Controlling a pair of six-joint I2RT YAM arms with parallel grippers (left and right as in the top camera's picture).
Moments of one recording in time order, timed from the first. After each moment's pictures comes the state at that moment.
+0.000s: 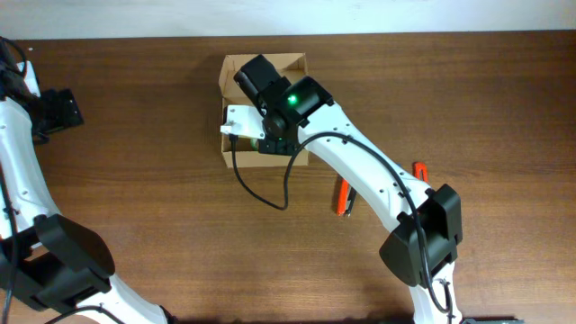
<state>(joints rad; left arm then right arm) 0.47 1.92 1.94 -1.16 -0.14 0.07 0.68 2.12 2.06 -1.14 0.08 -0.84</state>
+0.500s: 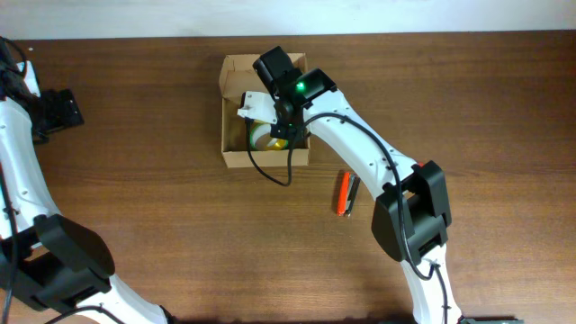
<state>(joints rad) 0.47 1.92 1.94 -1.16 -0.14 0.07 0.59 2.25 2.06 -1.01 0.09 -0.85</state>
